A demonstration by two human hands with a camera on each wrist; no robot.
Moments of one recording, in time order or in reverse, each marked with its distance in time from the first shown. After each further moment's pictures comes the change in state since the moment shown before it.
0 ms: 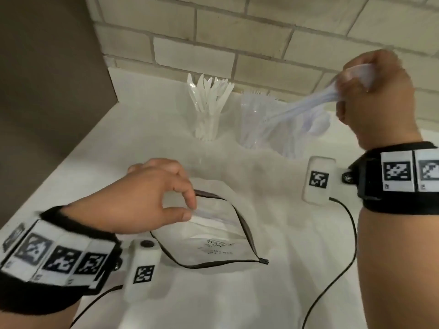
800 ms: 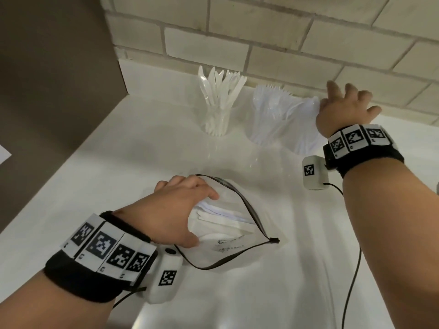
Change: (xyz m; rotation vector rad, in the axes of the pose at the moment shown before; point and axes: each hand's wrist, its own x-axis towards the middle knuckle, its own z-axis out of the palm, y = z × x) left_hand 0.017 -0.005 0.047 0.084 -0.156 -0.051; right_hand 0.031 0.082 0.070 -0.987 -0.244 0.140
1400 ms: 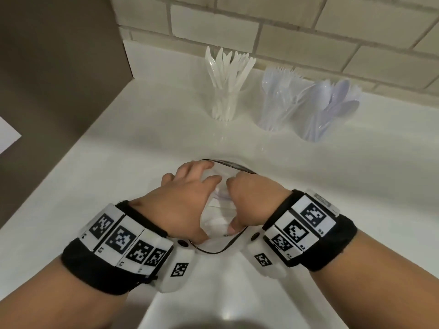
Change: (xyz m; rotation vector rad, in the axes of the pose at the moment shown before) left_hand -0.007 0.013 0.013 0.124 -0.026 -0.108; right_hand -0.191 -0.097 -0.020 -0.138 -0.822 -0.758
